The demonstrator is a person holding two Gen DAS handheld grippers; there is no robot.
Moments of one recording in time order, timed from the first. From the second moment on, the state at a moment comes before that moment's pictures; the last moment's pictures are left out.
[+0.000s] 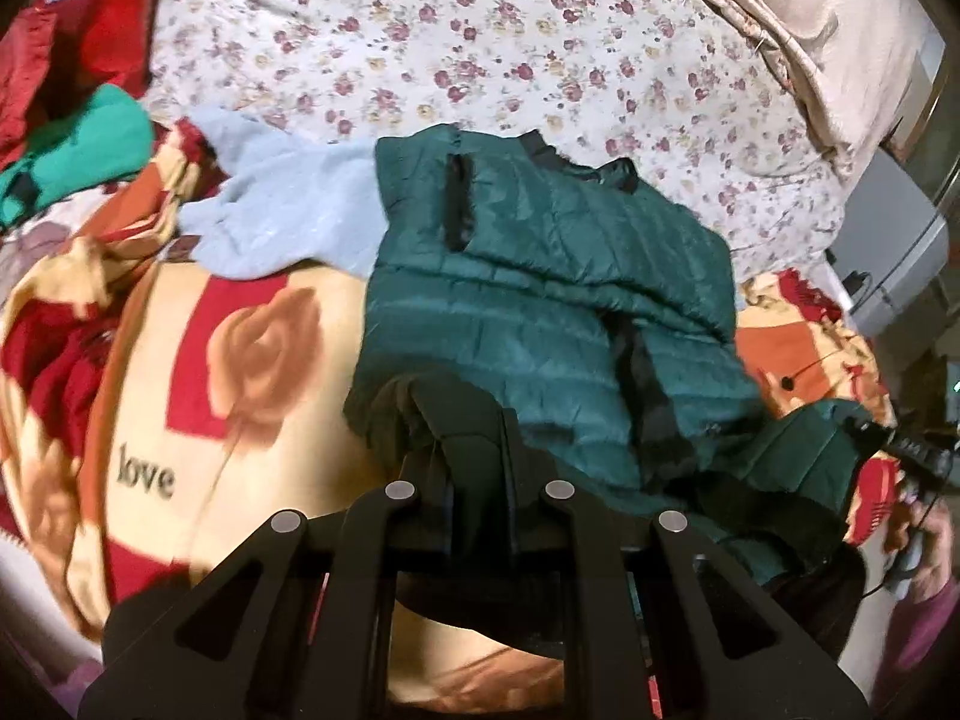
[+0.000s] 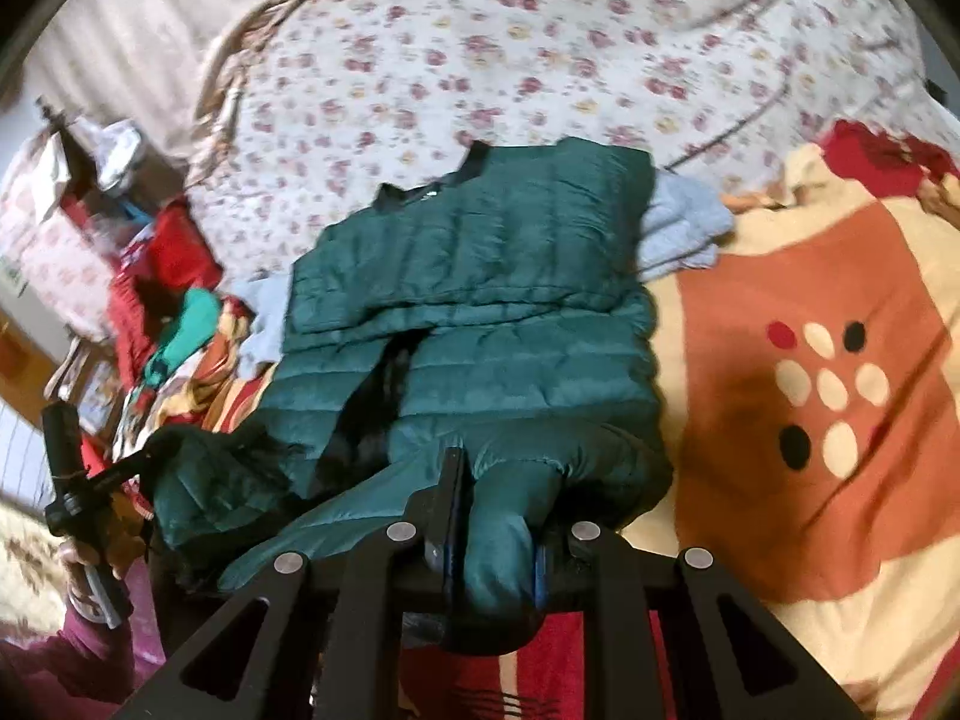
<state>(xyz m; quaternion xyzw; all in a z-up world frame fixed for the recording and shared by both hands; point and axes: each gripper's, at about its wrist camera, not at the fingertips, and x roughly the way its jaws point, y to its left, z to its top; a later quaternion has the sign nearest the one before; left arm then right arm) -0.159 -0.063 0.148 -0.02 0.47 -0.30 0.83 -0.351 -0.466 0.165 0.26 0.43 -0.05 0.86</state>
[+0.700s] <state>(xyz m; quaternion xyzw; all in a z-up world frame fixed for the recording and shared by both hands) -0.144 -0.071 0.153 -0.03 0.45 -0.23 0.86 -0.316 -0.485 0.173 0.26 0.41 -0.03 0.87</state>
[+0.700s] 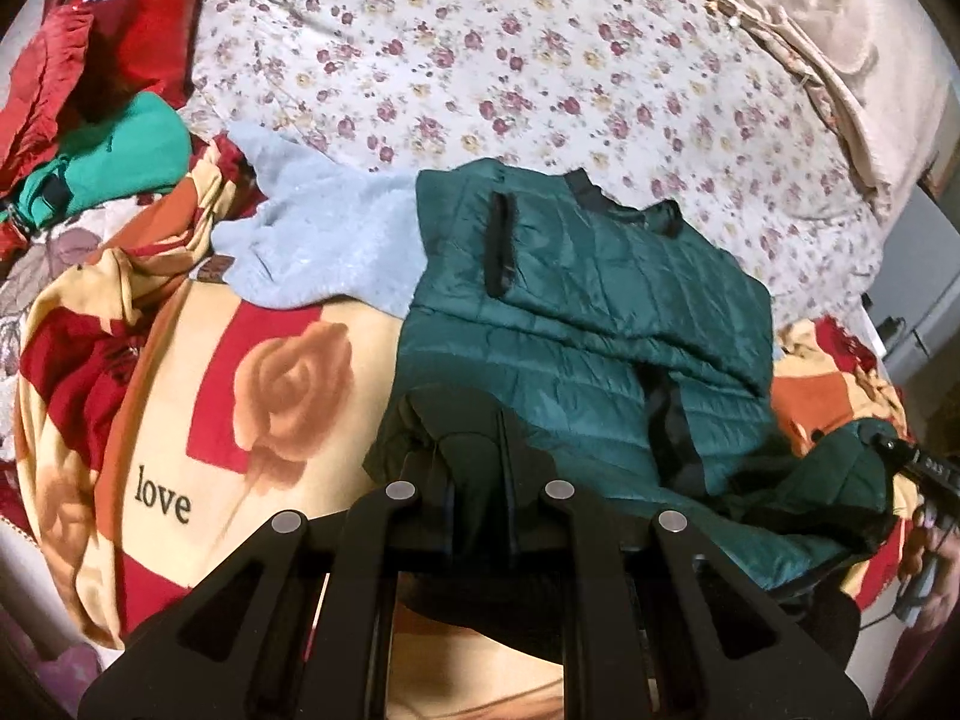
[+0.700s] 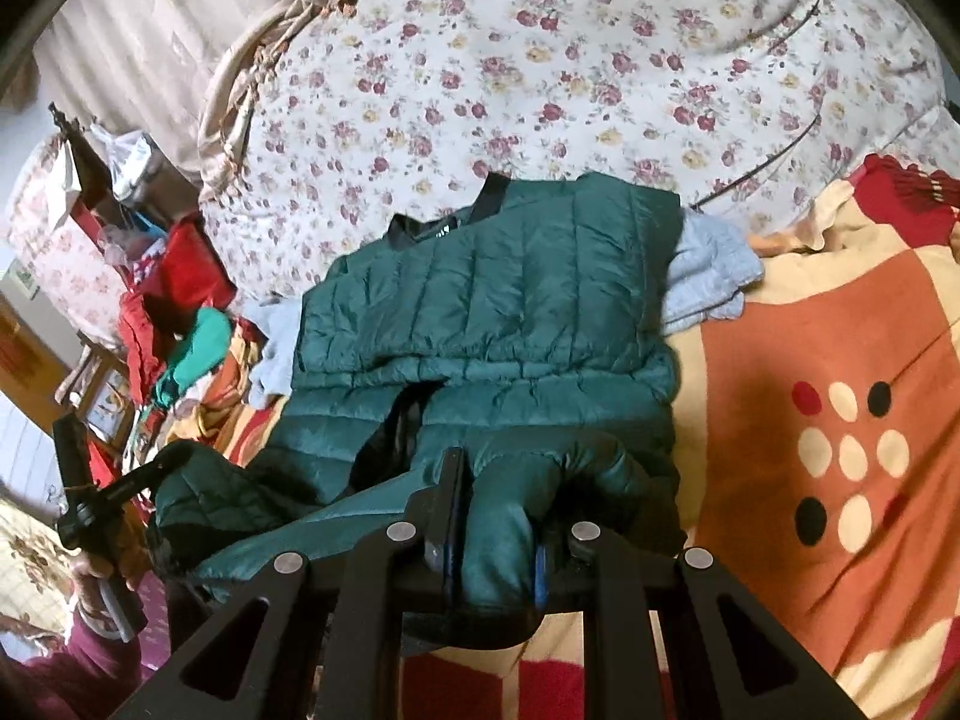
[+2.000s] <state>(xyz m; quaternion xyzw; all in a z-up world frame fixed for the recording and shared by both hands) 0.007 -0.168 0.176 0.01 0.37 -0.14 0.92 -0.152 -0.565 0.186 0.20 0.39 -0.13 0.89</state>
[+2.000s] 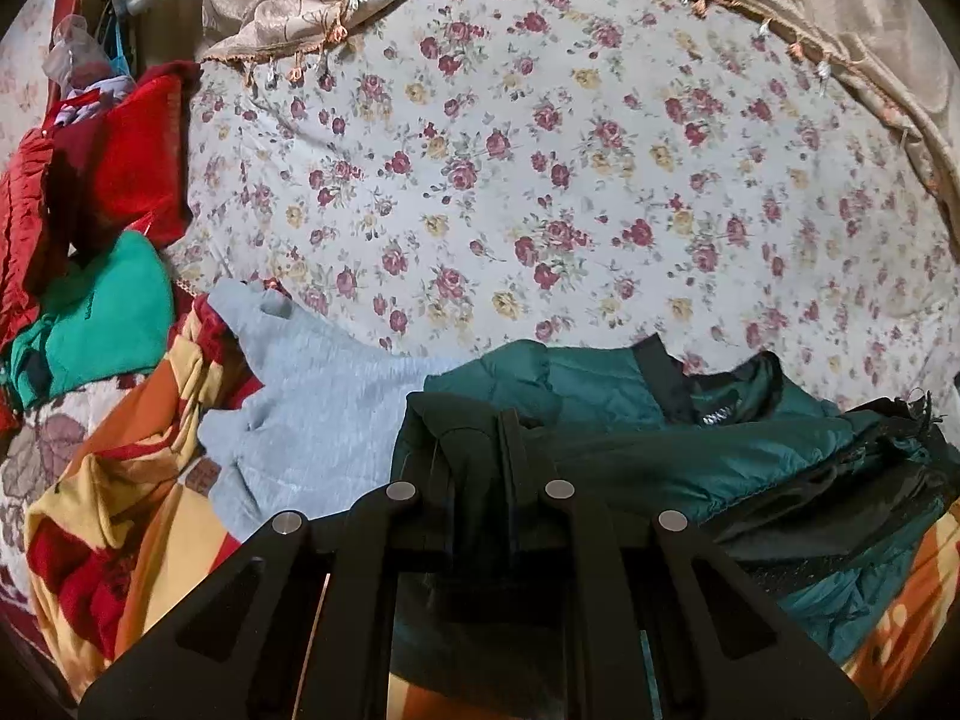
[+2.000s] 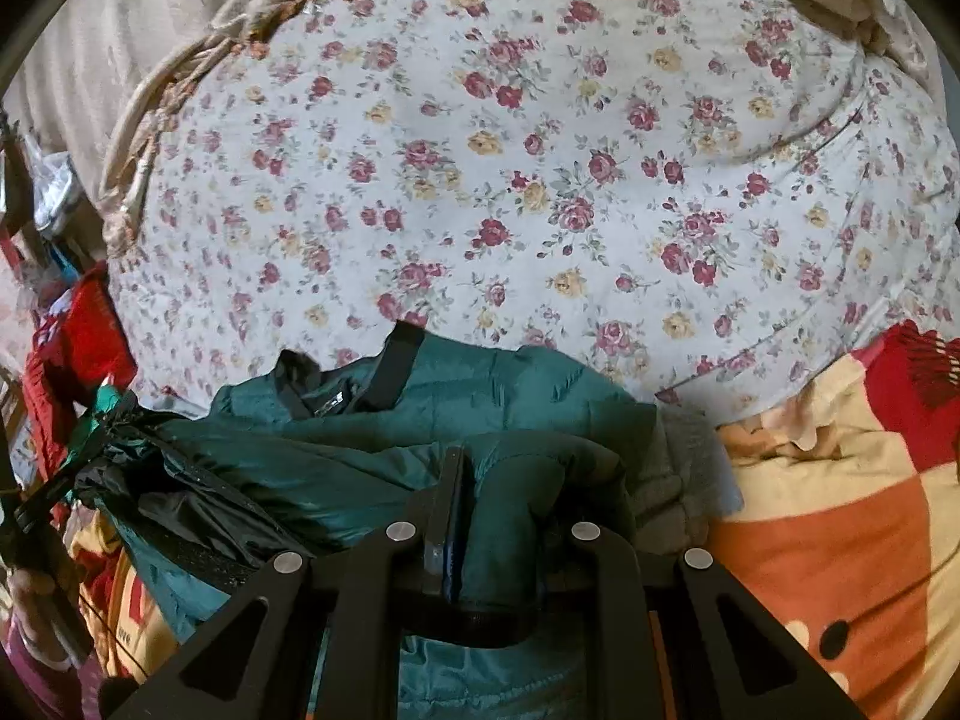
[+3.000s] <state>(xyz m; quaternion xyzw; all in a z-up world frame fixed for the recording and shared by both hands) 0.096 -0.232 0.080 0.04 0.41 -0.06 0.91 -0.118 -0.615 0.139 0.31 0.33 -0.13 0.88</state>
